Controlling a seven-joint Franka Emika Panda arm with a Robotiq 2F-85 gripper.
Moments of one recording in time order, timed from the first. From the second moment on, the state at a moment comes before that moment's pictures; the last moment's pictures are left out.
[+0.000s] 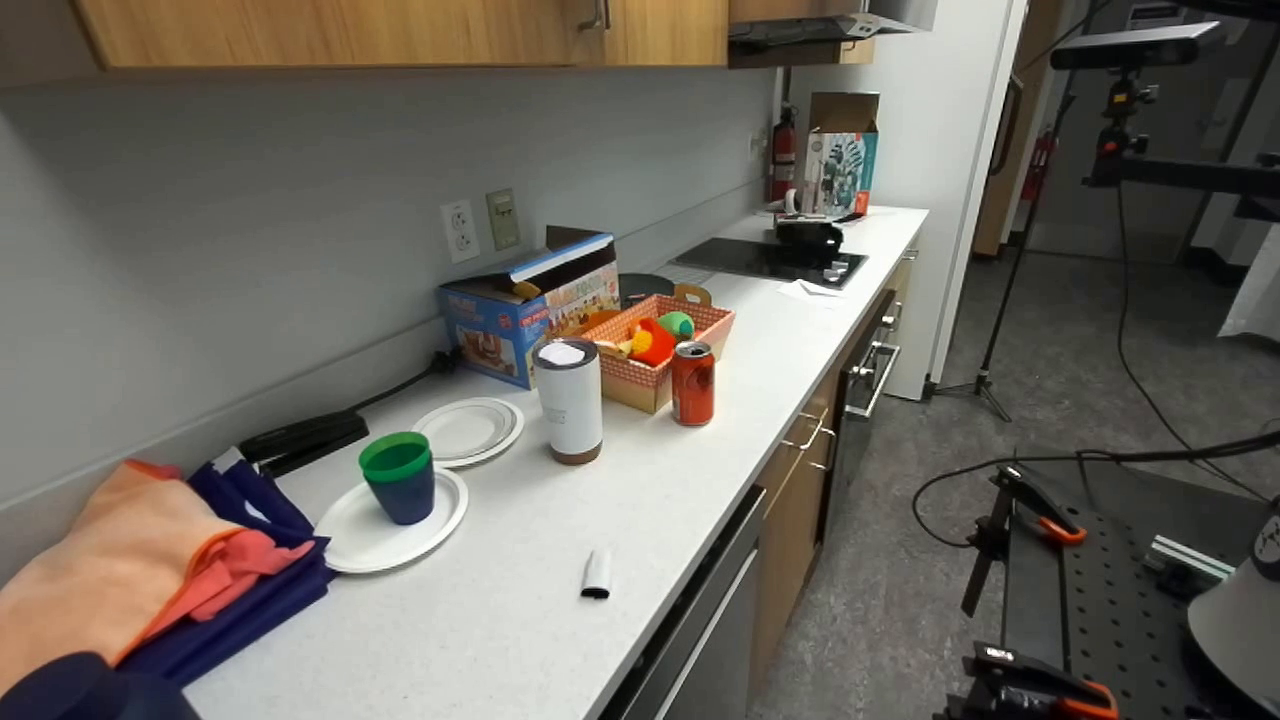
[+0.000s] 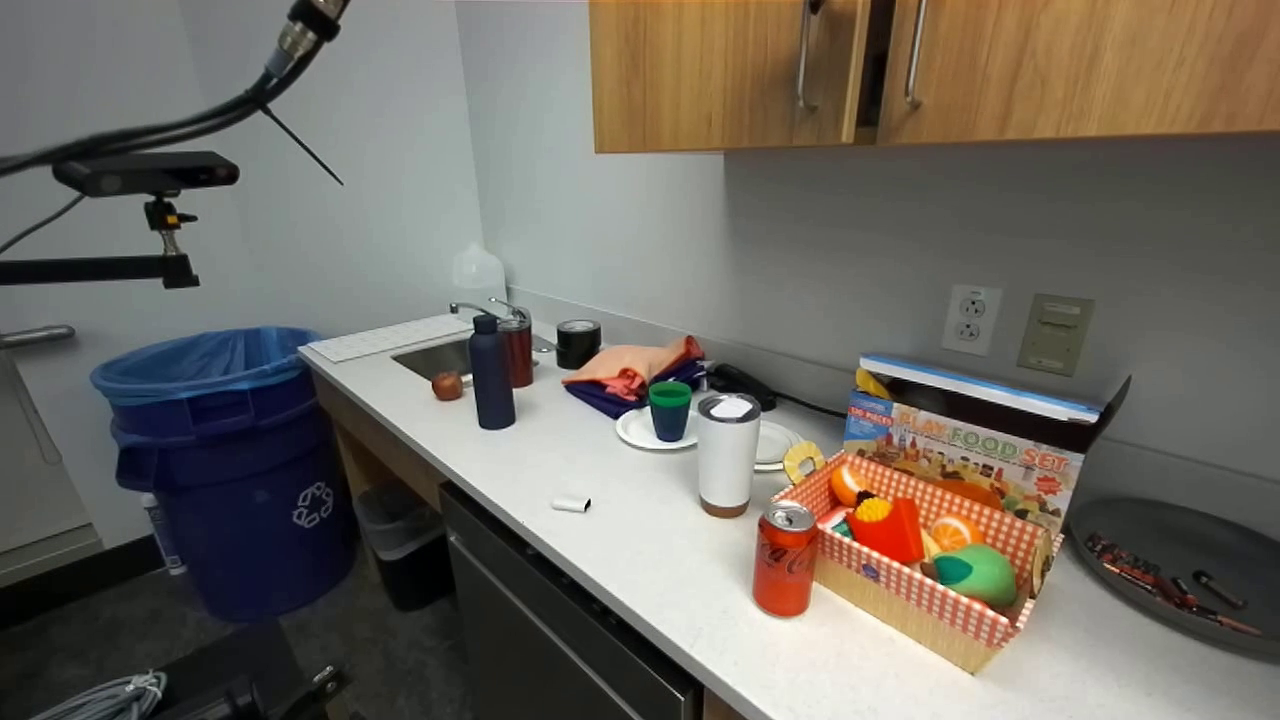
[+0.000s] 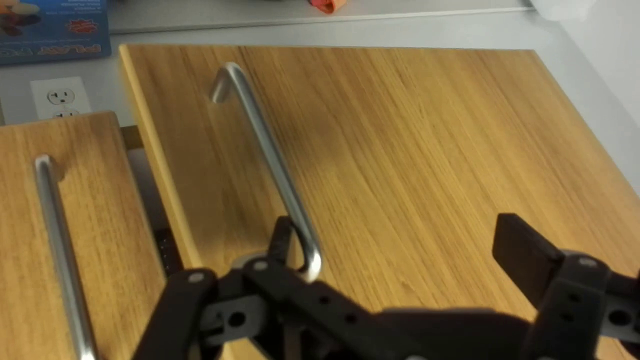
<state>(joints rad) -0.14 -0.02 -0.07 -1.63 0.90 2.15 -0.70</state>
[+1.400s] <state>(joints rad) -0.03 -0.58 -0.07 -2.10 0.54 1.83 -0.65</state>
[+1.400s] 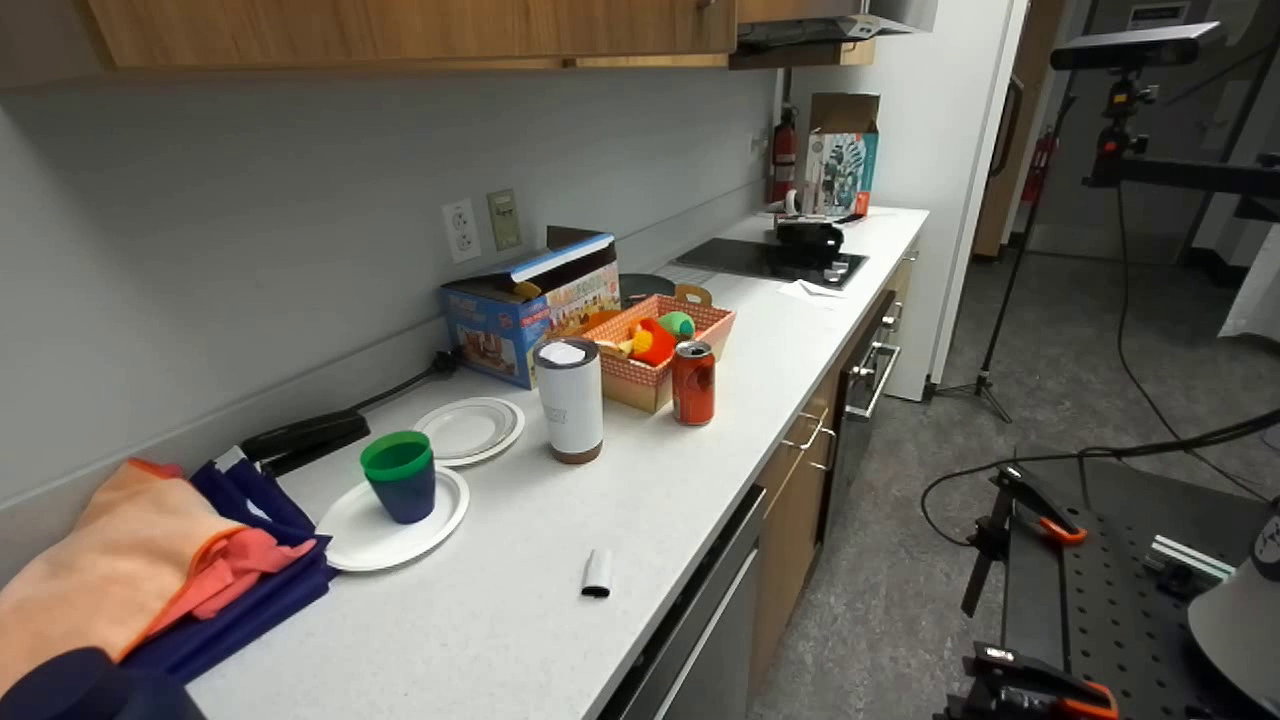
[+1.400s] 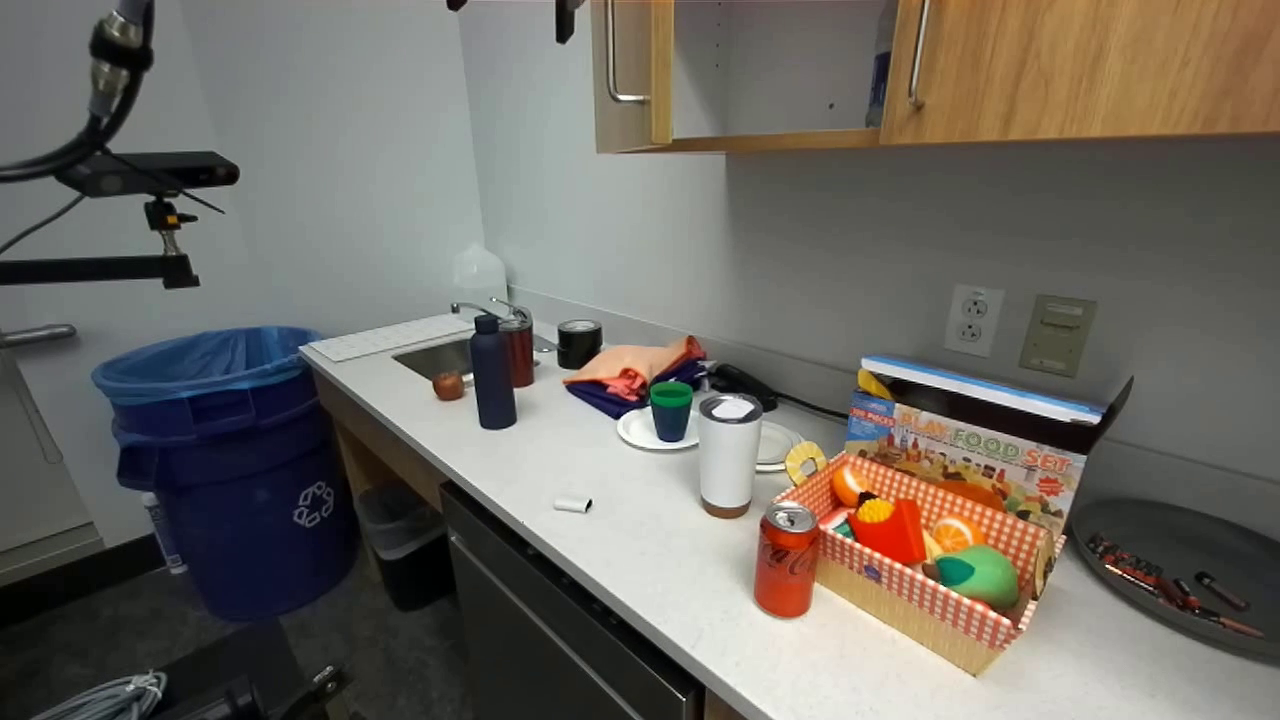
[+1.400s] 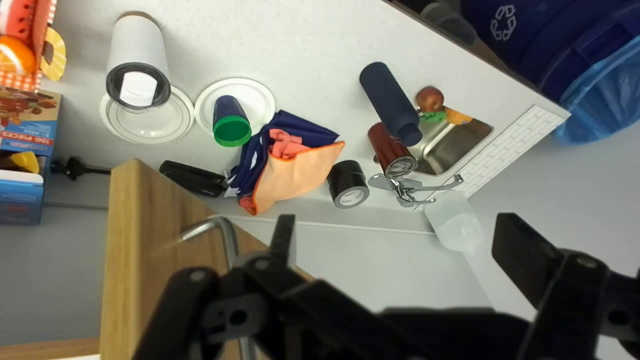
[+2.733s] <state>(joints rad) 0.08 -0.51 -0.20 -2.09 0.25 2.28 -0.66</state>
